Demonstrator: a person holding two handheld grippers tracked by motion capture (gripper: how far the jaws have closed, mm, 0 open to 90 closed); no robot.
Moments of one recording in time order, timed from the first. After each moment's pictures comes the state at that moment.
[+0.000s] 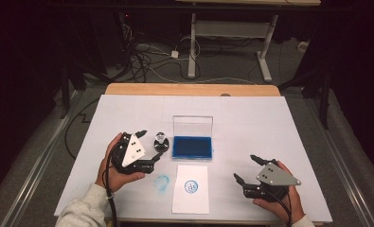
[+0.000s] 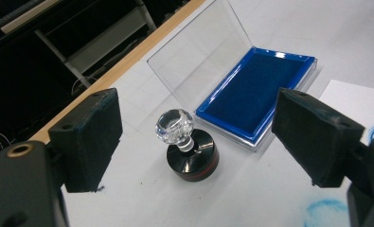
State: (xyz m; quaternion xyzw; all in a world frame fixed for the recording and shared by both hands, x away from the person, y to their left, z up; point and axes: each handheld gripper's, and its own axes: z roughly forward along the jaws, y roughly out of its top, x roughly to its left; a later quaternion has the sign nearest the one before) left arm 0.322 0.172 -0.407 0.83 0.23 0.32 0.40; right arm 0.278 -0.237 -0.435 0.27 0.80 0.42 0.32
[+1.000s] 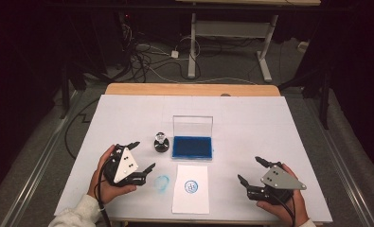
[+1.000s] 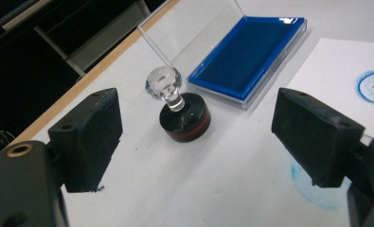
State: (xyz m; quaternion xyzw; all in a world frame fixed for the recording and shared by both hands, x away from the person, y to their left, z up) left arm 0.299 0.193 -0.434 0.83 0.22 0.32 0.39; right arm 0.270 -0.246 -0.435 0.28 0.80 0.42 0.33
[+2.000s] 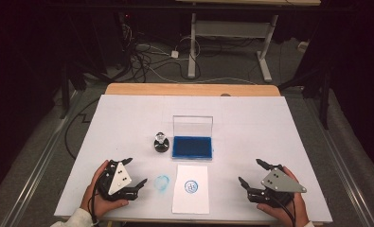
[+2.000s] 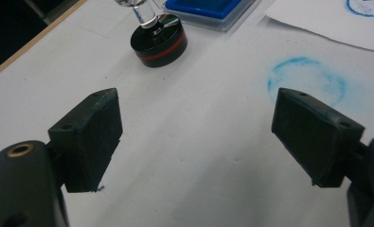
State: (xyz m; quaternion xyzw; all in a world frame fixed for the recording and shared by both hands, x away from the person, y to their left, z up) left arm 0.280 0.212 -0.471 0.85 0.24 0.29 0.36; right arm 0.265 -0.247 -0.440 0.28 0.80 0.41 0.33
